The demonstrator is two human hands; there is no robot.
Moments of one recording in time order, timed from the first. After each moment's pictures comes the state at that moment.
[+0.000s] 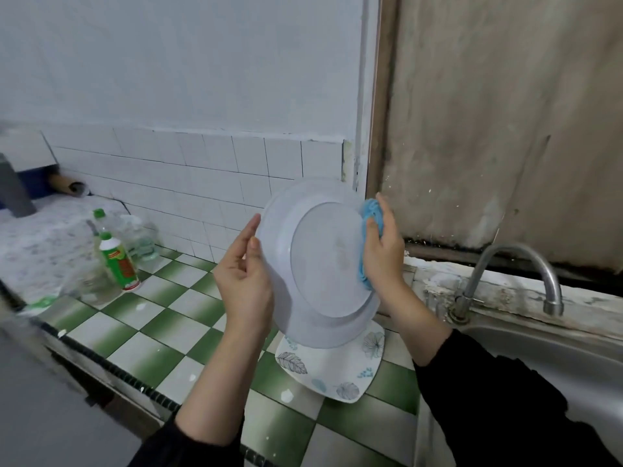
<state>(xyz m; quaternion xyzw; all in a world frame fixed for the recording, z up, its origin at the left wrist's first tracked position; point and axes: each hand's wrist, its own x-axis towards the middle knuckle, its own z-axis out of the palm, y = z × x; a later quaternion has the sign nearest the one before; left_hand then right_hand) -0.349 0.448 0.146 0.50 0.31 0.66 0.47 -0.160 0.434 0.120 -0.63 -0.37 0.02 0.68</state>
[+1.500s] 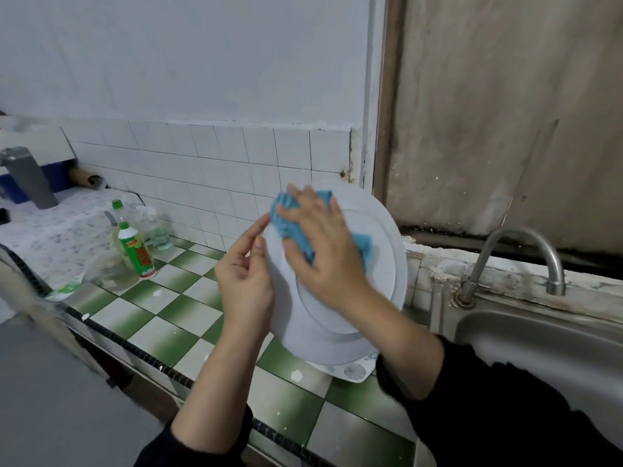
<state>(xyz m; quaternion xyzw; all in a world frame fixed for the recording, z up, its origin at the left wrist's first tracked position) -0.378 0.413 0.148 0.55 0.27 0.63 0.47 -0.261 0.400 0.144 -0.51 -0.67 -0.14 0.52</state>
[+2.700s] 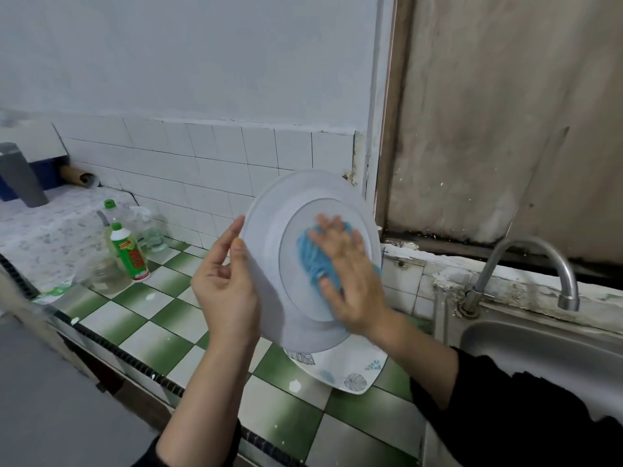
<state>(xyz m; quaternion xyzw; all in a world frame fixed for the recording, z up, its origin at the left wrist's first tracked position) -0.385 0.438 0.145 0.48 0.30 0.69 0.46 -0.221 0.408 0.095 -0.52 -0.69 -0.17 0.47</state>
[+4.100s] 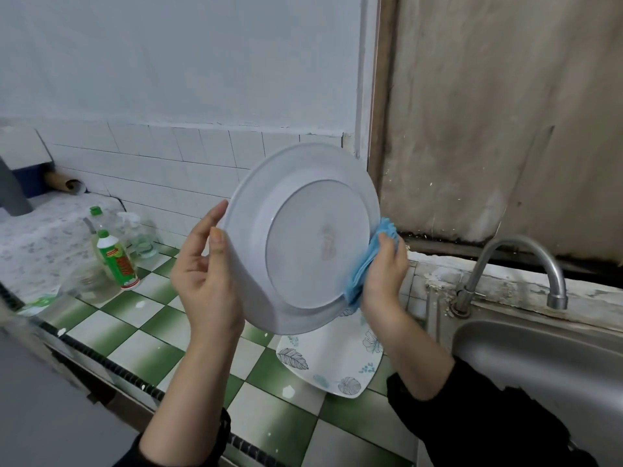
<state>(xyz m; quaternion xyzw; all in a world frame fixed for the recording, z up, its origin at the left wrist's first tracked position) -0.379 0.441 0.162 0.52 0.23 0.71 0.42 -0.197 0.420 0.114 -0.48 -0.11 0.18 0.85</state>
